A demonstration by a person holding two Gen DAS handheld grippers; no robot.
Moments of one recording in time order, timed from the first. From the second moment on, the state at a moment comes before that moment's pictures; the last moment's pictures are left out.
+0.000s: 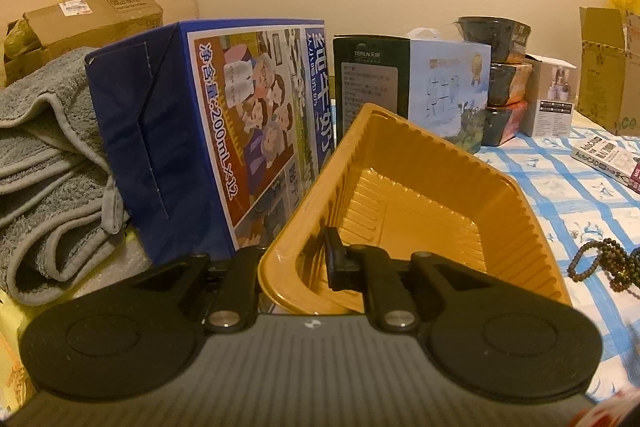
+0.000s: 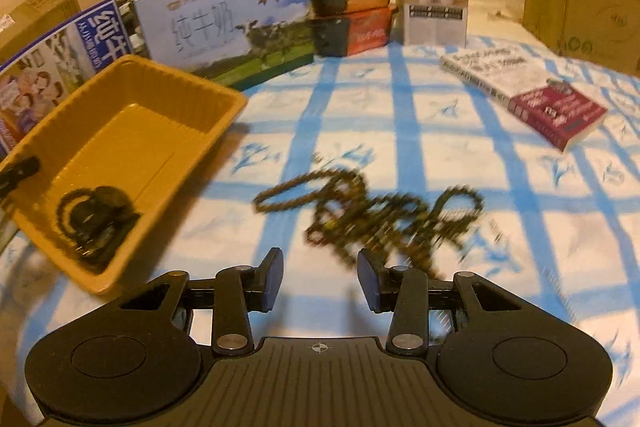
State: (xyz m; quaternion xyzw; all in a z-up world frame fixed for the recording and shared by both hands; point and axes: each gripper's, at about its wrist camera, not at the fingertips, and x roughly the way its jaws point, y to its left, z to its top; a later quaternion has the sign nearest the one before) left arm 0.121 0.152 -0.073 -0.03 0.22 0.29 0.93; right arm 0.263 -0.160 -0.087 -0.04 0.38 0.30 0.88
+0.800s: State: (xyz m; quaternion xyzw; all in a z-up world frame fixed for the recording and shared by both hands) left arm 0.124 0.150 -0.074 -0.04 0.23 0.29 0.93; right arm 0.378 -0.083 -0.140 -0.07 0.35 0.35 0.87
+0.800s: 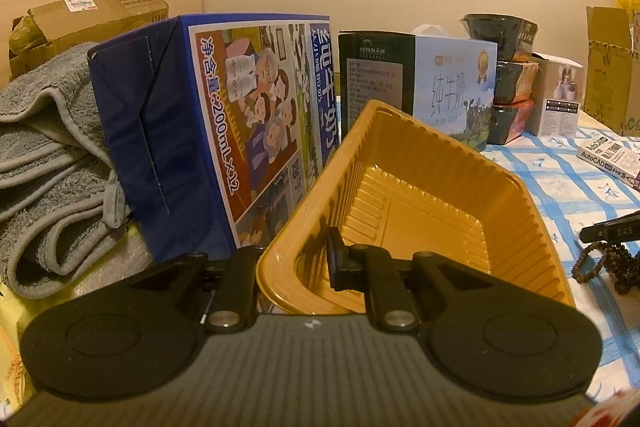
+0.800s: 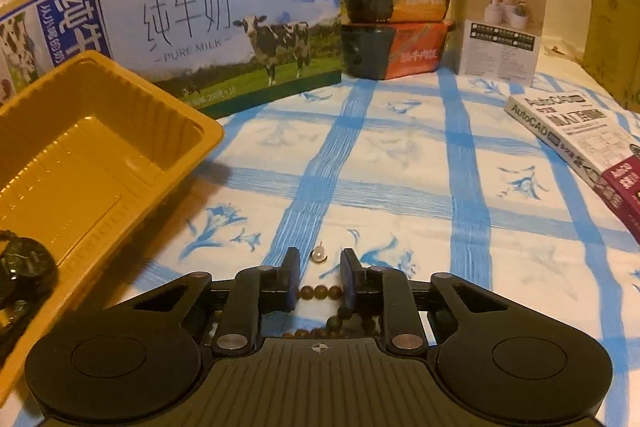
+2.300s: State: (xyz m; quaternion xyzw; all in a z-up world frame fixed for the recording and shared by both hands) left arm 0.125 0.151 -0.075 -0.03 0.24 0.29 0.93; right arm 0.257 -0.007 -0.086 -0.01 0.36 0.44 0.83
